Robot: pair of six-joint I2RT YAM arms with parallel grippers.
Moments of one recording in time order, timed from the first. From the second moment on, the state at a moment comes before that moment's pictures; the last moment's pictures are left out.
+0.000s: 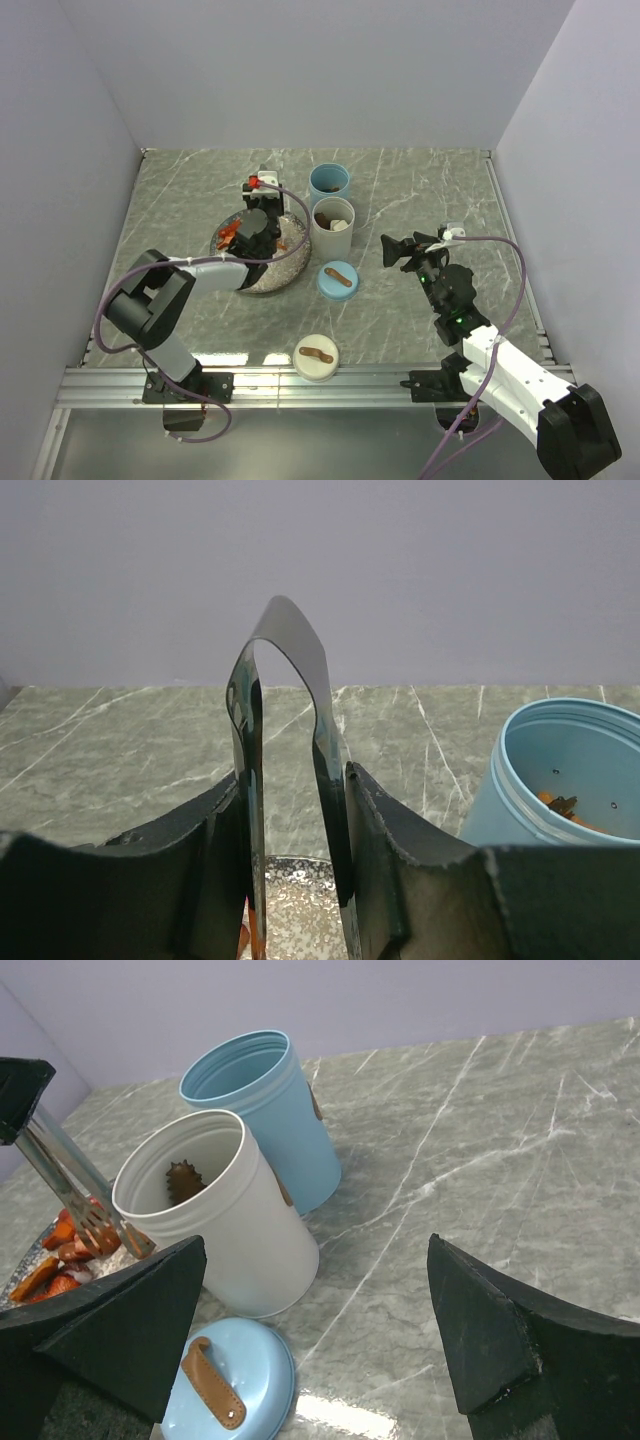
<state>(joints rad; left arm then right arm) -0.62 1.63 0.76 1.06 -0.65 0.12 0.43 0.78 0.22 0.60 0.16 0.31</state>
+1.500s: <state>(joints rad) -0.63 1.48 0.80 1.03 -0.54 0.15 0.43 0.80 0.22 0.61 0.15 0.31</state>
